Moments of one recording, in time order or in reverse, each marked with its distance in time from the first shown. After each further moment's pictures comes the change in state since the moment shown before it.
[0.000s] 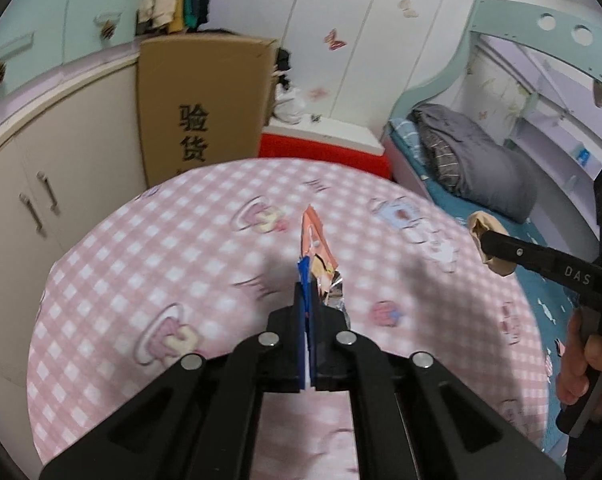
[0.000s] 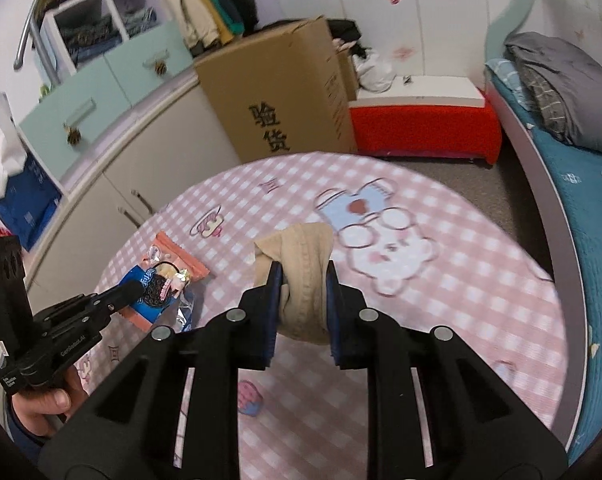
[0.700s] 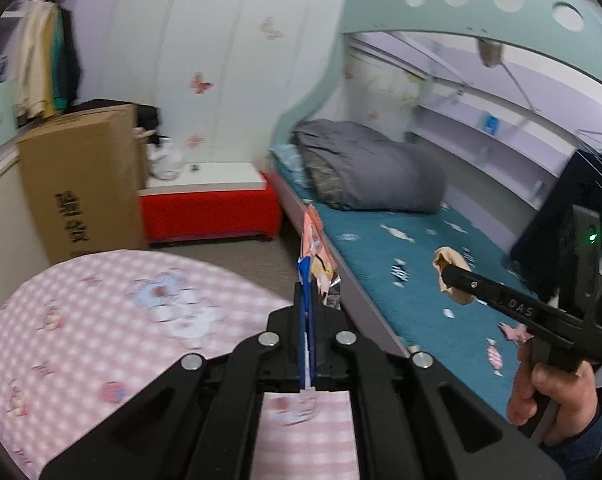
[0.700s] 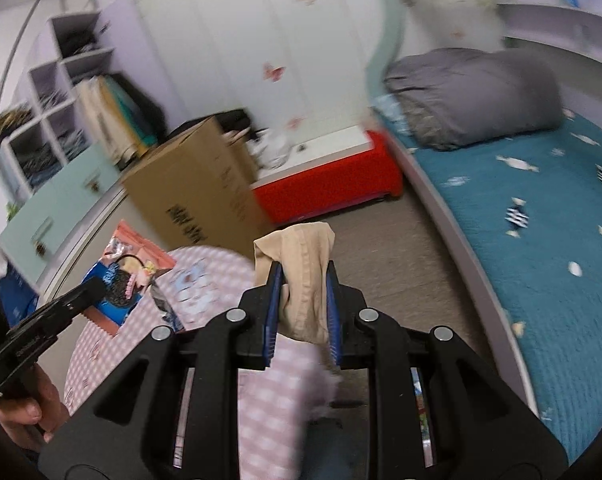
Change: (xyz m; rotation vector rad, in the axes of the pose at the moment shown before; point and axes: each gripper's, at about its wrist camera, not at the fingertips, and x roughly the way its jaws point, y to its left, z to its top) left arm -0.006 -0.259 0.026 0.241 -0.106 -0.258; right arm -0.175 -0.203 -0.036 0.263 -0.280 -0.201
